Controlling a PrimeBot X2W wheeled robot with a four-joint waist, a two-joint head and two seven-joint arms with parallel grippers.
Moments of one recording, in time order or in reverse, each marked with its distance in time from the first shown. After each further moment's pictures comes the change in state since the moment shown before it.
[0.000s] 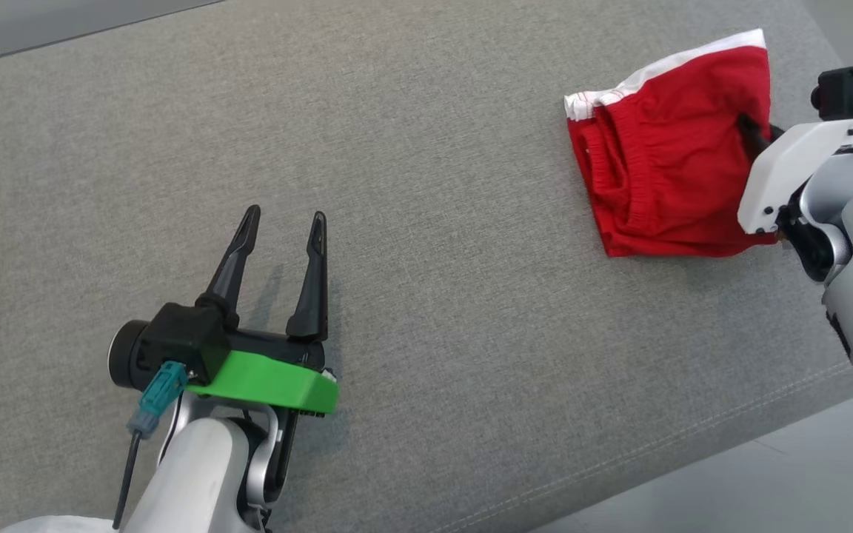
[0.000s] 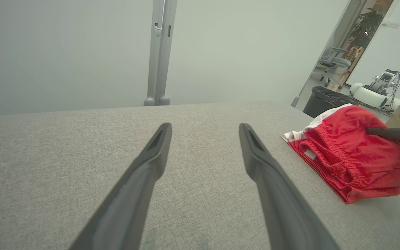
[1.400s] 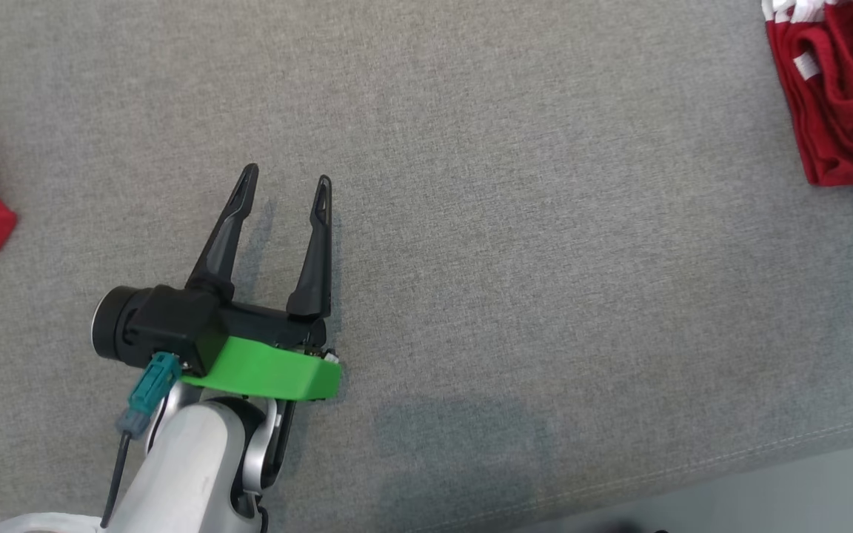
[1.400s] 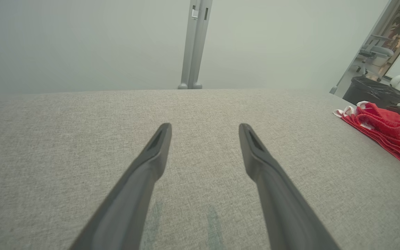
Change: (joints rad) left arm -0.036 0.038 -0.034 -0.130 0.035 0.035 0.033; right arm -0.257 -0.112 -0.235 0.383 -0.427 0.000 -0.306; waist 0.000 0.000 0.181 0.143
